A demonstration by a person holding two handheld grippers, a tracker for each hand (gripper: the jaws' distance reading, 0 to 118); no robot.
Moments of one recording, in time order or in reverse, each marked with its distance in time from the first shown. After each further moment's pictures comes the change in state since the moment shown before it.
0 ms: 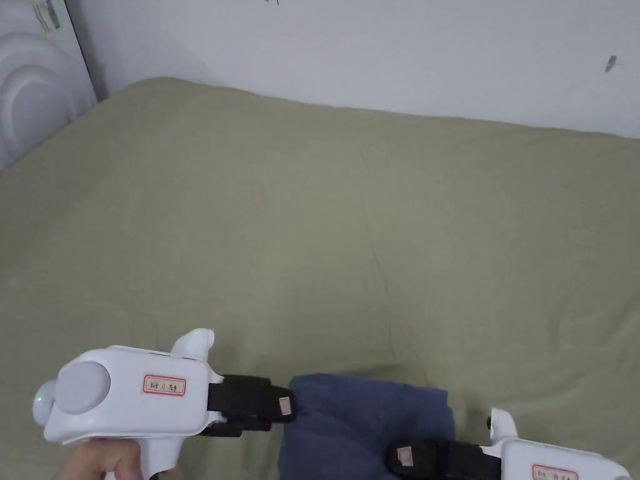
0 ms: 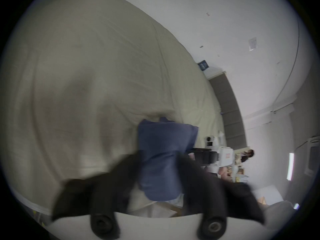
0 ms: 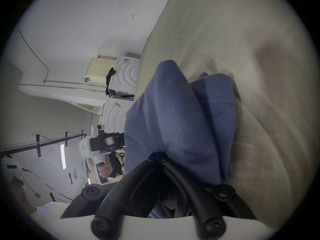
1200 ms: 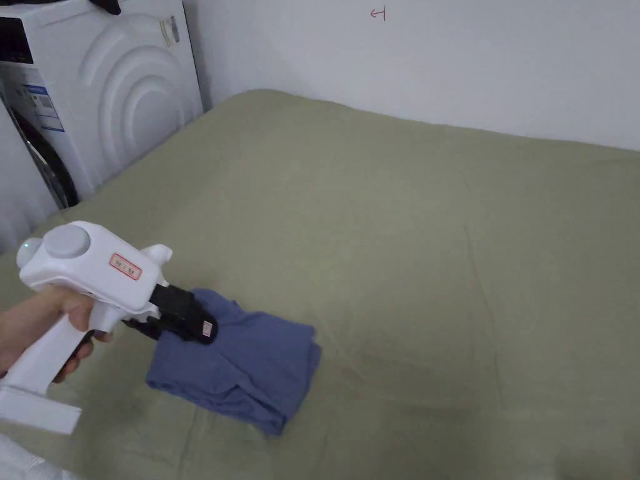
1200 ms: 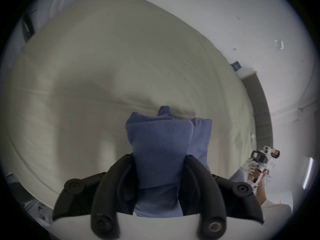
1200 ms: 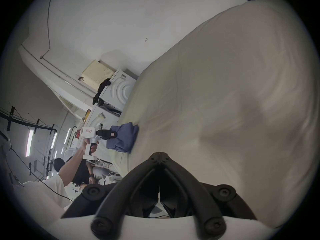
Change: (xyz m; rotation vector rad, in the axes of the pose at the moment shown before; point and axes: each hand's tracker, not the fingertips) left arm -0.136 0.143 0.158 -0.056 0.413 -0.025; right arm -0.083 -0.011 0.080 0.265 -0.250 0.253
